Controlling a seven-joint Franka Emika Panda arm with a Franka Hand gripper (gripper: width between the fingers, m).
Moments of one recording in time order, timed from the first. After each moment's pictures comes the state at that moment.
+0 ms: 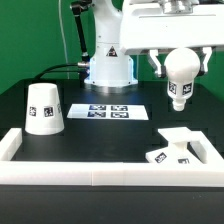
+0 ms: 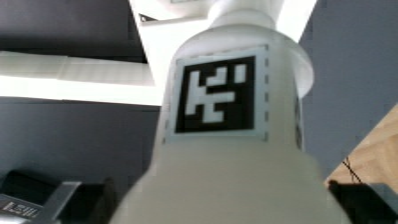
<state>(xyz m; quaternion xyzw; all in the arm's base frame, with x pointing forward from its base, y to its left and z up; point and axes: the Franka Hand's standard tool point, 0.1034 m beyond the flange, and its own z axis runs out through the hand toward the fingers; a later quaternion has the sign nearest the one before) 0.572 0.096 0.156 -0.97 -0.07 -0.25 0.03</state>
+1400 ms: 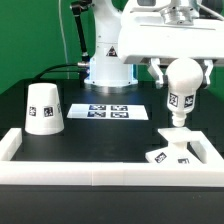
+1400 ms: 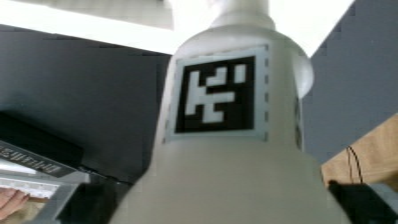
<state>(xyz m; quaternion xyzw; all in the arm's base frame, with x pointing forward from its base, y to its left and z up) 0.605 0.095 0.145 -0.94 -0.11 -0.32 0.01</state>
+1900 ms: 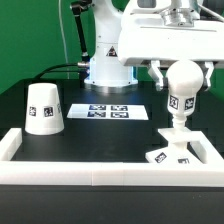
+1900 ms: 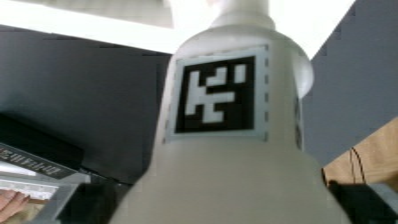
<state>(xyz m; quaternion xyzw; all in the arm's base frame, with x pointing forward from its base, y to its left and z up) 0.615 0.090 0.140 -0.94 -0.10 -0.32 0.00</state>
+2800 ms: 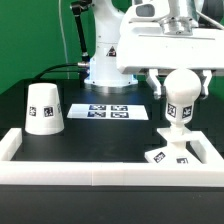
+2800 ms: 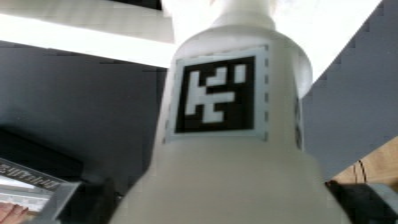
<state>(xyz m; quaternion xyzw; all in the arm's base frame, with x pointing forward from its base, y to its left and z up) 0.612 0.089 0.127 -0.95 -0.10 -0.31 0.00</state>
